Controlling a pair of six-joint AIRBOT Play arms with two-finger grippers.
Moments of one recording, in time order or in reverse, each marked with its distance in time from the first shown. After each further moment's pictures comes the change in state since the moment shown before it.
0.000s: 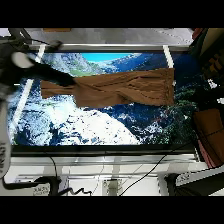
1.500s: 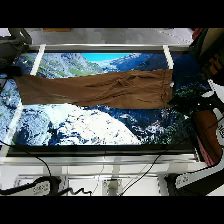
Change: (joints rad) left arm 0.199 0.063 -0.018 0.666 0.187 -0.286; right arm 0.168 -0.033 -0.379 0.081 -0.551 0.123
